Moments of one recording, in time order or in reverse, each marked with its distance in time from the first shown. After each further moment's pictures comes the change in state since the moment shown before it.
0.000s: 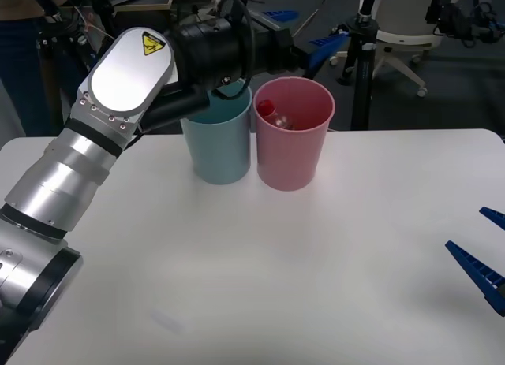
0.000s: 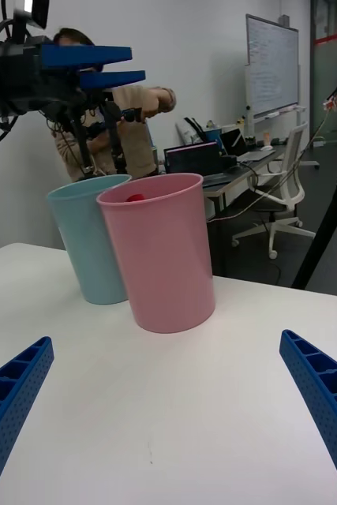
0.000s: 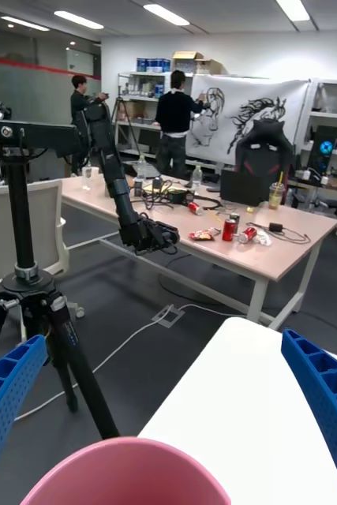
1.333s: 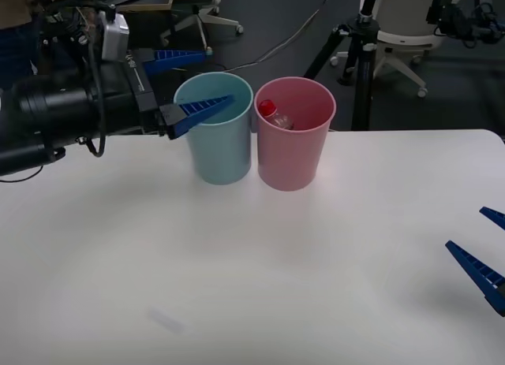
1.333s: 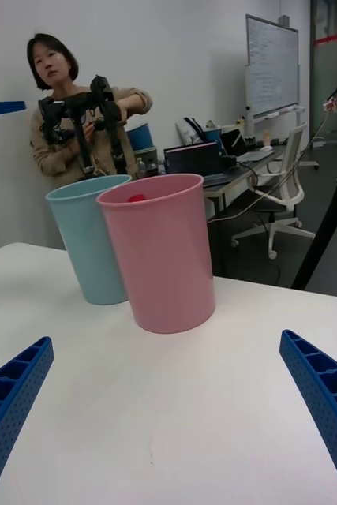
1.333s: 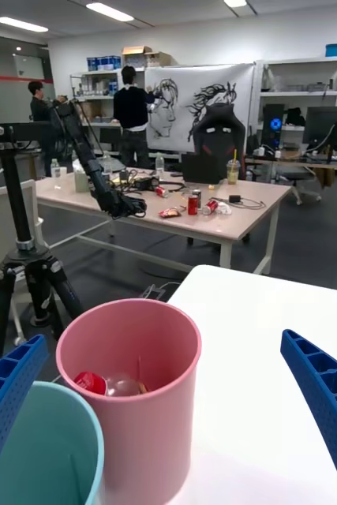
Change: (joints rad) right arm 0.000 0.000 0.000 0.000 0.000 0.000 0.000; left arm 0.394 0.650 -0.096 -0.449 0.817 -0.013 -0.495
